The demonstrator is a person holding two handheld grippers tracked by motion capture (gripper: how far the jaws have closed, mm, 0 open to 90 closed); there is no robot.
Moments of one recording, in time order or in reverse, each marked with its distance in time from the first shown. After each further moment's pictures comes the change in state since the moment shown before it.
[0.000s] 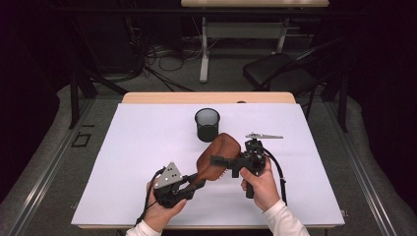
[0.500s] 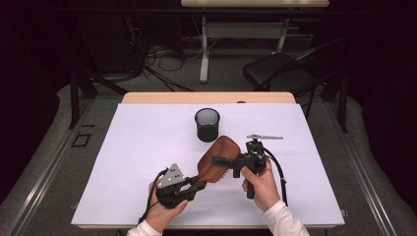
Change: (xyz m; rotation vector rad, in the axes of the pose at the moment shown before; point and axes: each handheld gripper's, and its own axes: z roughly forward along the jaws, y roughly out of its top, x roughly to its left) left arm 0.003 -0.008 0.009 0.038 -0.009 -0.006; right arm -0.009 -0.003 0.000 0.016 0.008 0.040
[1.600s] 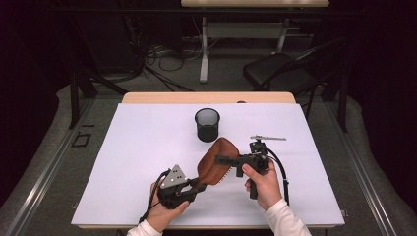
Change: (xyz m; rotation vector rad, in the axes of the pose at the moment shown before) left arm 0.002 -0.005 0.005 0.041 -0.001 0.018; right arm -0.012 -0.002 -0.006 -0.002 0.004 0.039
